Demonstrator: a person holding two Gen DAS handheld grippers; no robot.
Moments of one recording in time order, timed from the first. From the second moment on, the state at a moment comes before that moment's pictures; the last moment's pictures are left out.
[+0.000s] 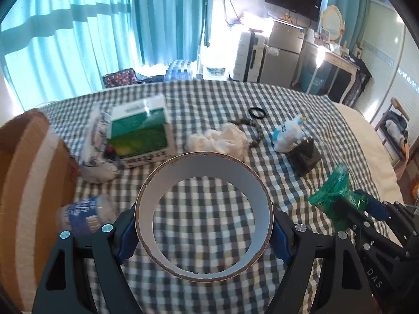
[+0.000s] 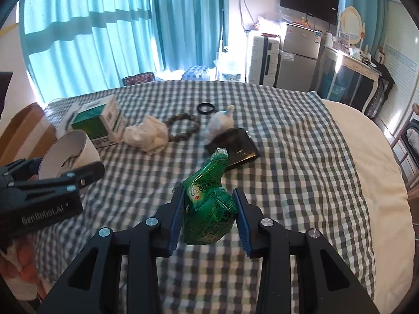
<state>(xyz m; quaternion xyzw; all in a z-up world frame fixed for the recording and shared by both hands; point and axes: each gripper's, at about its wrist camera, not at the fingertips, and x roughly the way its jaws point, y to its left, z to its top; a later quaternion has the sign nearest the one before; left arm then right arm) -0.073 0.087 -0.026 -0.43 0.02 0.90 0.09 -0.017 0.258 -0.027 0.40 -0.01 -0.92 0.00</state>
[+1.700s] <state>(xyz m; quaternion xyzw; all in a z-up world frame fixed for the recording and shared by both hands) -0.064 -0.260 0.004 -0.44 -0.09 0.89 -0.04 -0.061 -0.103 0.035 0.40 0.01 -0.90 0.18</state>
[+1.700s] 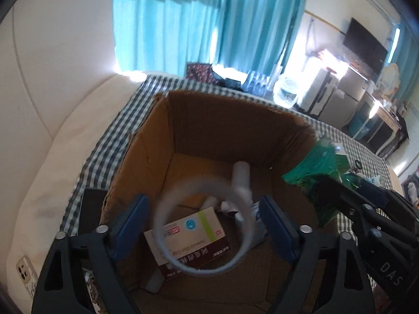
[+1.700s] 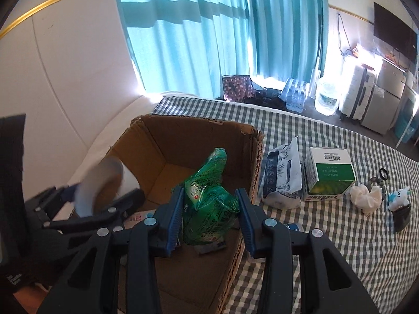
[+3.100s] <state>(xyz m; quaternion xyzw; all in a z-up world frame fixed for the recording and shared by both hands) -0.037 0.032 0.013 -0.42 0.04 0.90 0.10 0.012 0.232 0.073 0.33 -0.09 -0.94 -0.03</state>
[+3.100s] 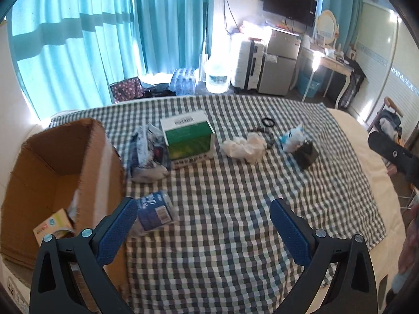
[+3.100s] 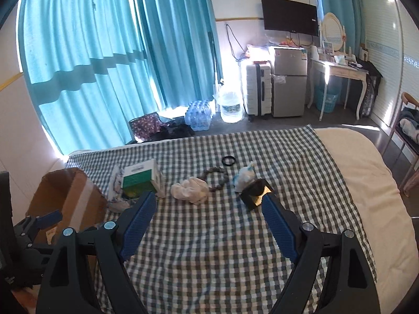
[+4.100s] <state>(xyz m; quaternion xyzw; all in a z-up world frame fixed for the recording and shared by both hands) -0.191 0.145 -0.127 -0.44 -0.02 0.90 0.08 -0.127 0.325 -0.092 0.40 -0.16 -0.90 -0.06</state>
